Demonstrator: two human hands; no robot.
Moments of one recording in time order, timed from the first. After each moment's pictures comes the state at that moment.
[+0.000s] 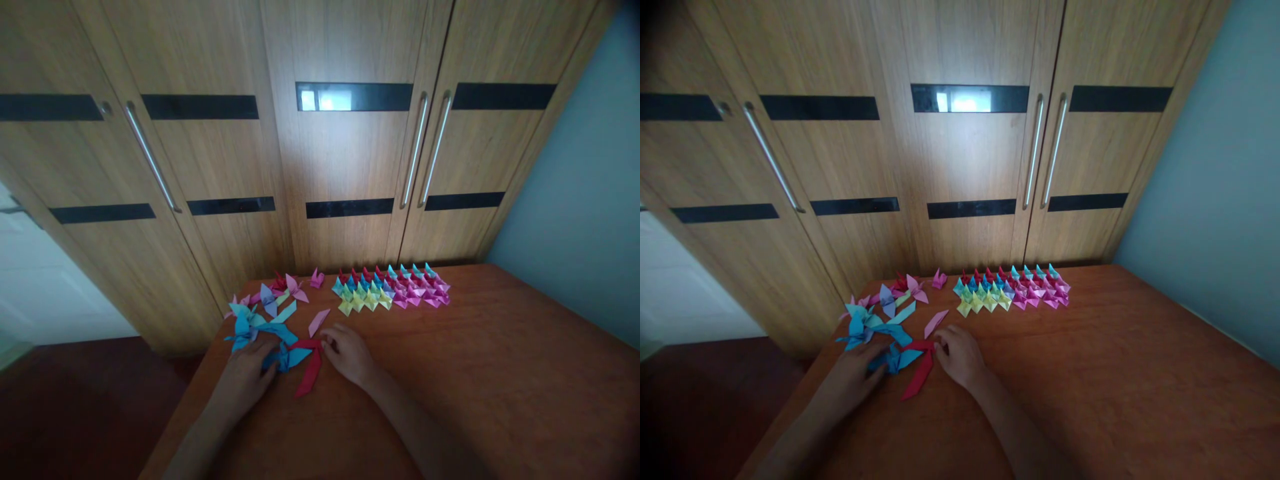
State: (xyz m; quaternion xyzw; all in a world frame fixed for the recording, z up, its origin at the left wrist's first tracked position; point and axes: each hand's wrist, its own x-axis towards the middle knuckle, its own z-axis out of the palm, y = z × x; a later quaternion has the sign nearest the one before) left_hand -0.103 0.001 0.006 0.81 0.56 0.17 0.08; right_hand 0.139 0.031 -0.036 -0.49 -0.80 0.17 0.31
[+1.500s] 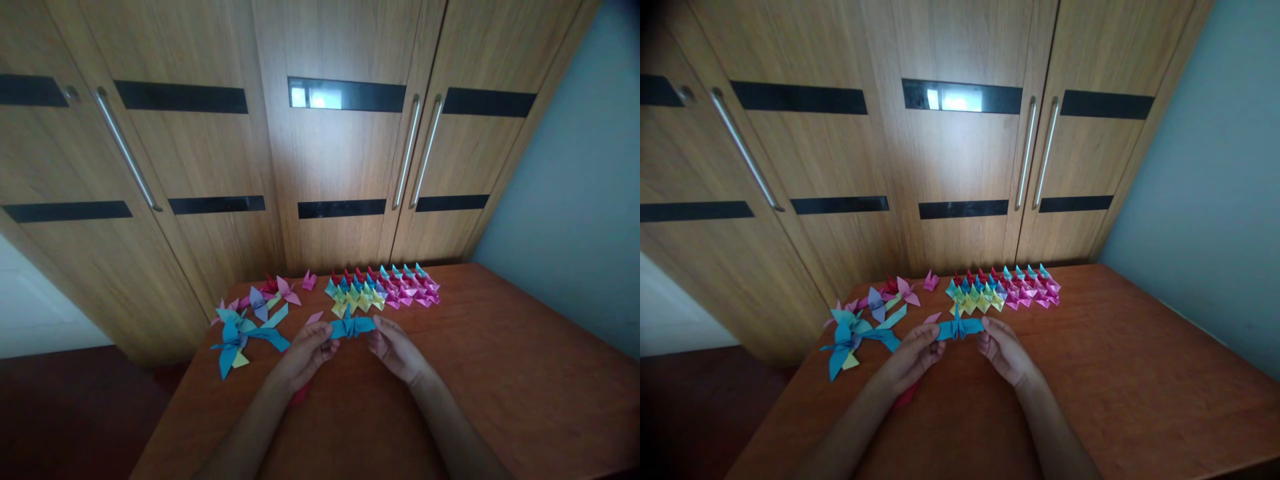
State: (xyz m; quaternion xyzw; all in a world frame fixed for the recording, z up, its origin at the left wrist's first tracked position) left_hand 0.016 0.039 -0.011 0.38 0.28 0.42 0.77; right_hand 0.222 0.022 -0.024 -0.29 -0.29 0.71 0.57
